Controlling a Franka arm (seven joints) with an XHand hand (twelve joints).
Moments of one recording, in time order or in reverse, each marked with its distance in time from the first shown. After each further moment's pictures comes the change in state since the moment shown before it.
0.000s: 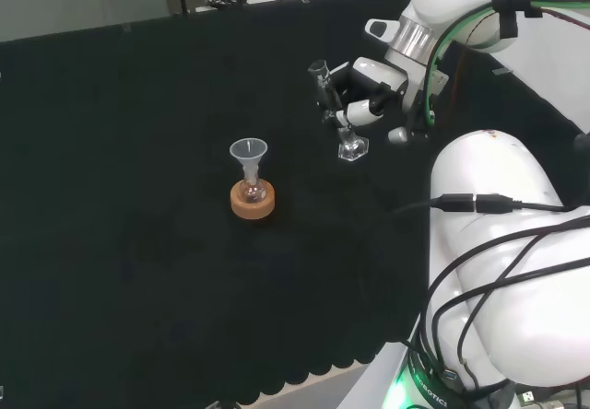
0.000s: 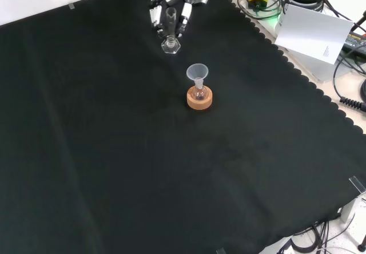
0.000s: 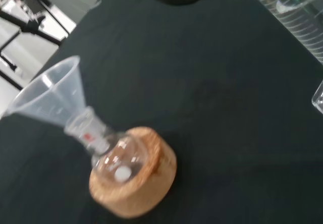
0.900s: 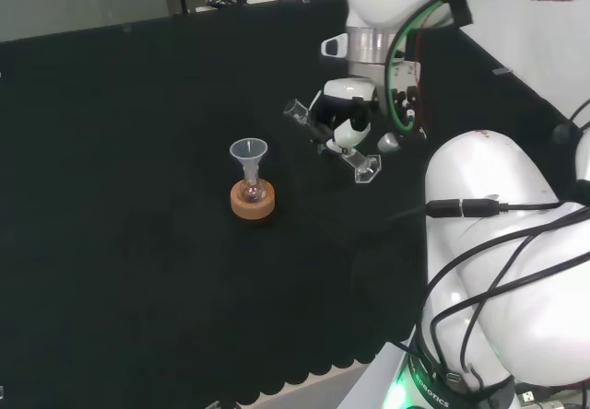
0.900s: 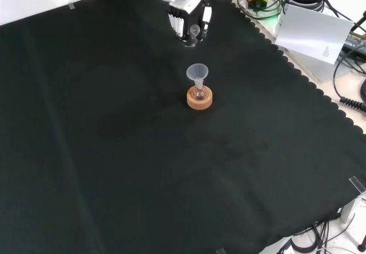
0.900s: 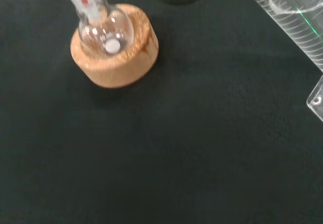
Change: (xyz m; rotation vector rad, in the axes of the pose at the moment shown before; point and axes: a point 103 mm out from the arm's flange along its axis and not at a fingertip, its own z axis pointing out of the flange) arm 0.048 -0.028 0.015 0.313 -0.306 0.098
